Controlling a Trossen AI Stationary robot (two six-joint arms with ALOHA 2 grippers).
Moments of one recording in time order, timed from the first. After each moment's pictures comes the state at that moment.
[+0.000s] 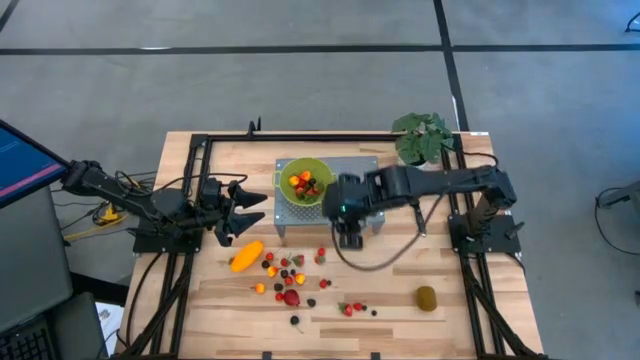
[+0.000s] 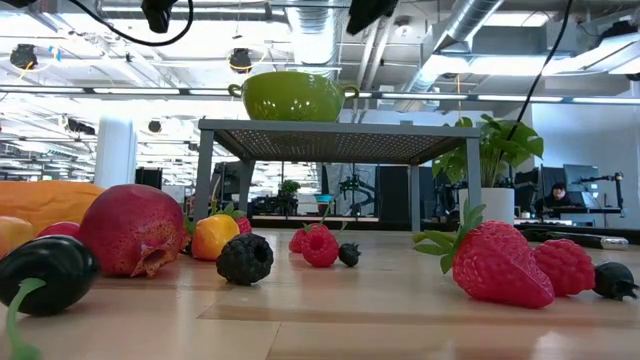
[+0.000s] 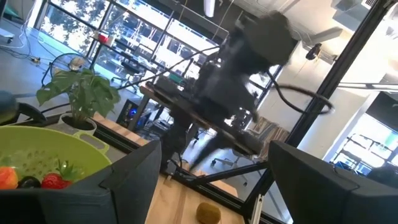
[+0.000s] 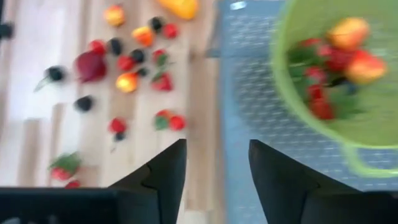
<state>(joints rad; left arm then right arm) -0.35 0.73 0.47 0.47 -0.49 -0.42 0.14 1.81 1.91 -1.16 0.13 0.07</state>
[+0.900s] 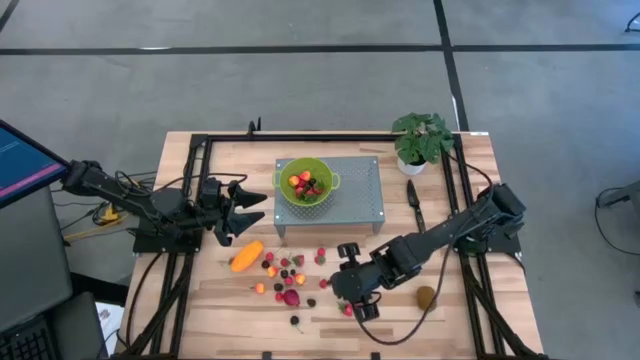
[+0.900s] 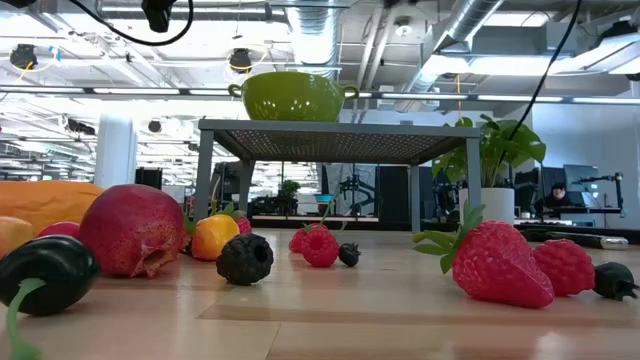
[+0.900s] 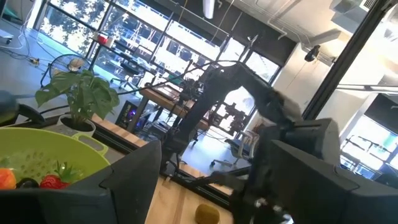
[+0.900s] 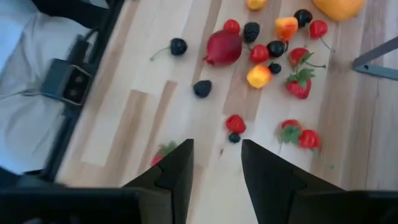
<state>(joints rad) -0.35 0.73 0.47 0.47 -0.49 -0.42 0.48 1.82 1.61 -0.81 0.13 0.16</state>
